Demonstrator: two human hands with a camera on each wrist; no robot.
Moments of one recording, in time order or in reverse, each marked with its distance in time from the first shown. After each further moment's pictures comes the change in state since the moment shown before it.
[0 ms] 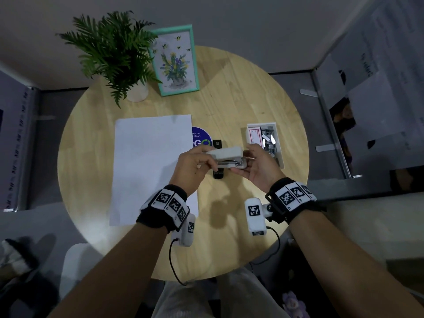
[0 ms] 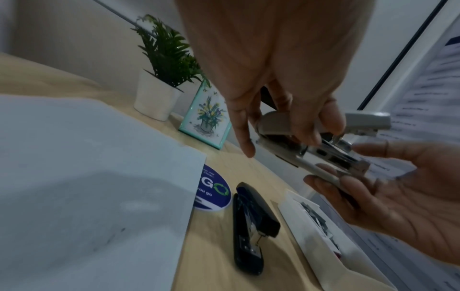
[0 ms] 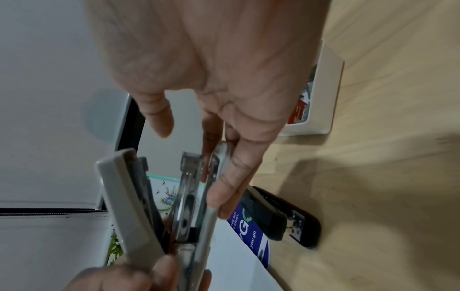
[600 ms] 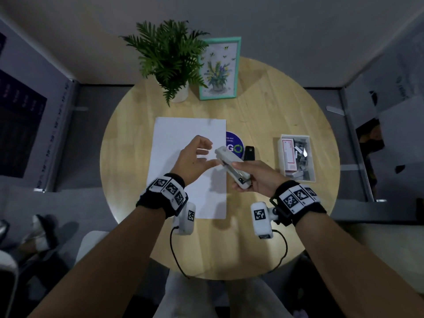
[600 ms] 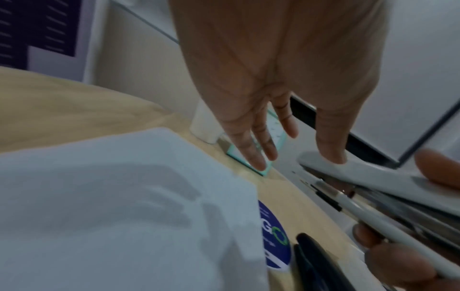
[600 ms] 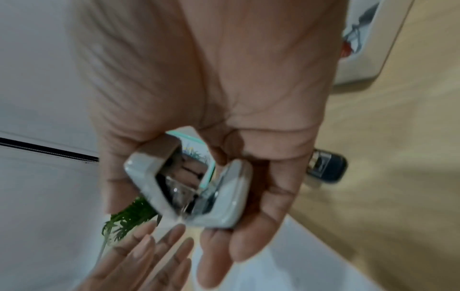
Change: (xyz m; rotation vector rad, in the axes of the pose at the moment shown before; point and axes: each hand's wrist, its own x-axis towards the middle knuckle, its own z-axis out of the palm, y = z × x) left_hand -0.010 -0.008 -0.089 -0.074 0.077 -0.261; right_hand -0.001 0.029 0.068 -0.590 -0.299 0.118
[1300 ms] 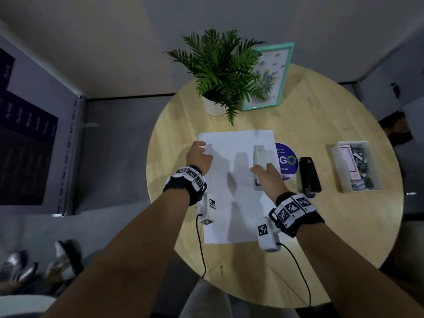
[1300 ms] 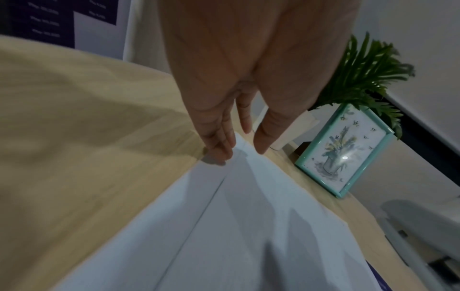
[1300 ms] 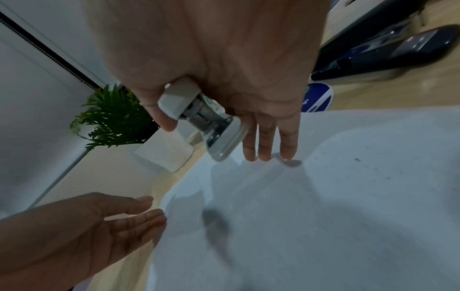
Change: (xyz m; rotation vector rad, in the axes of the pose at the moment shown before) left_hand 0.099 -0.084 -0.132 0.062 0.167 -0.351; right_hand 0.101 -0.013 0.135 -0.114 0.583 -0.043
